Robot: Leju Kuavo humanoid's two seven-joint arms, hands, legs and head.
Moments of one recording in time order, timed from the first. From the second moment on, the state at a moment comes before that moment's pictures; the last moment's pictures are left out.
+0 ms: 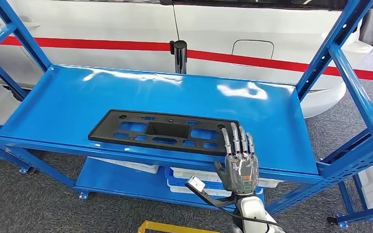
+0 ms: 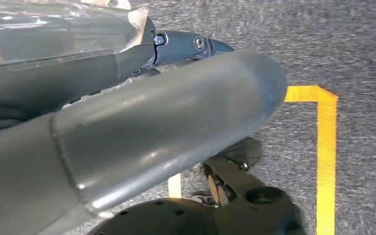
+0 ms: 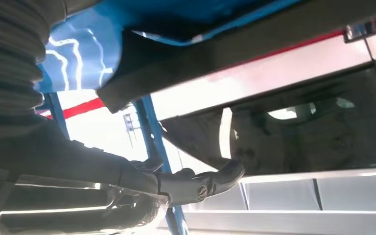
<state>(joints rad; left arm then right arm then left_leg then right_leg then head) -0.10 -0.14 1.25 -0.20 -1.31 0.07 -0.46 -0.09 -0.14 0.55 -1.46 1.57 -0.68 0.43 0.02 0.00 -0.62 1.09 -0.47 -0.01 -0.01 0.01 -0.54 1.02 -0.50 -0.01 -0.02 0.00</state>
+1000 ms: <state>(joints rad) -0.10 -0.14 1.22 -0.20 -1.32 0.15 -0.45 -0.27 -0.06 0.69 -1.21 1.57 -0.67 0.45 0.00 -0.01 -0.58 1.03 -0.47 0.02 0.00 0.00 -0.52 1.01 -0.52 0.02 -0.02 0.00</state>
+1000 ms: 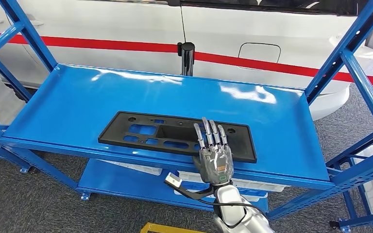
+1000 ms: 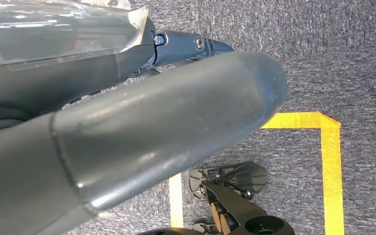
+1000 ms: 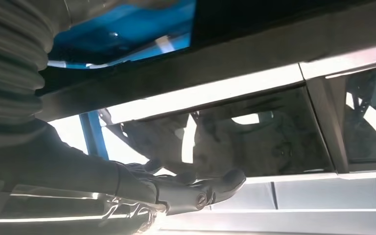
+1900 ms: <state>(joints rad) -0.10 -0.17 1.22 -0.20 -1.31 0.16 -0.42 -0.42 0.07 0.48 -0.86 1.57 -0.70 0.41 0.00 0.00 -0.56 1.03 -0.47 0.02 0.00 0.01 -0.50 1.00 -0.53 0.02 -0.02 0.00</state>
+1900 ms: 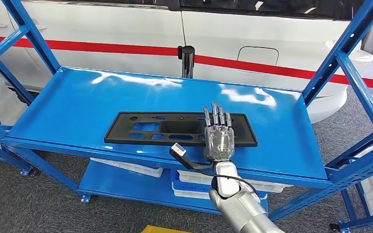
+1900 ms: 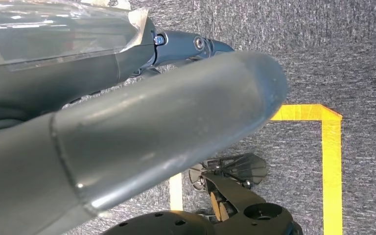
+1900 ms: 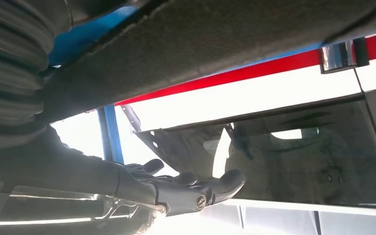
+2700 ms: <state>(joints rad) -0.10 -0.21 1.22 -0.20 -1.30 0.20 -0.41 -0.45 0.09 0.45 -0.78 1.57 -0.70 0.38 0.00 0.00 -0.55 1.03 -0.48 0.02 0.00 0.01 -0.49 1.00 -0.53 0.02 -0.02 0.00</state>
